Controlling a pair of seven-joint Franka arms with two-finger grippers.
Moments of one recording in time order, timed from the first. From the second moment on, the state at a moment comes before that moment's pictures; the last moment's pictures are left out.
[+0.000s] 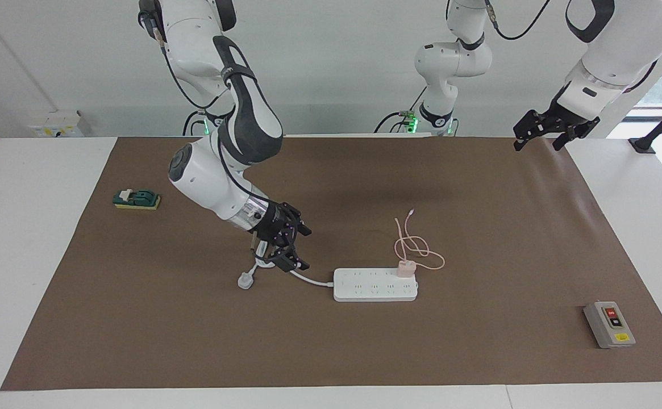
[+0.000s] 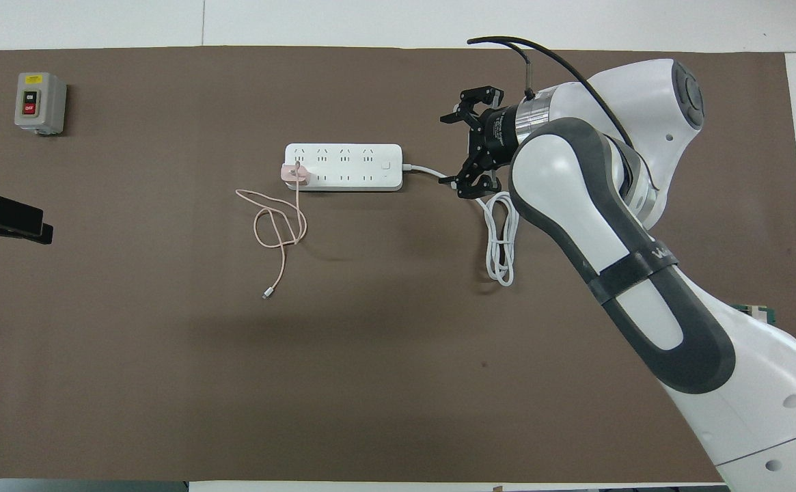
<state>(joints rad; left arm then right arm) -0.07 -0.02 0.05 -1.58 -0.04 1.47 0.02 0.28 0.44 0.03 -1.58 0.72 2.21 1.48</state>
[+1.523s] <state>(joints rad) -0.07 -0.02 0.05 -1.58 -0.04 1.47 0.02 0.32 0.89 0.03 -1.10 0.64 1.97 1.41</state>
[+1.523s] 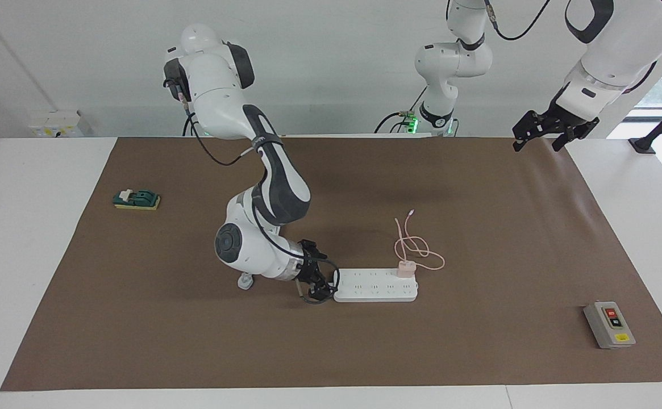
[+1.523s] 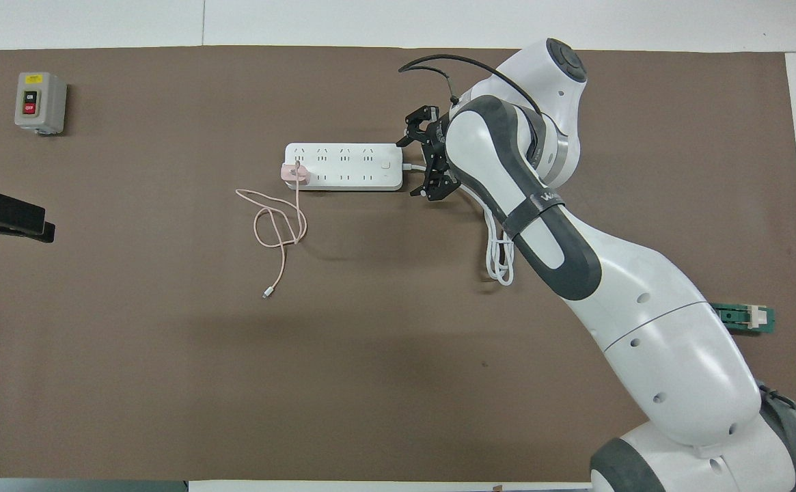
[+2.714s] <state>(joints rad) -0.22 0.15 0.04 -1.65 -0.02 1.80 -1.30 0.38 0.94 0.03 -1.06 0.63 2.10 1.54</state>
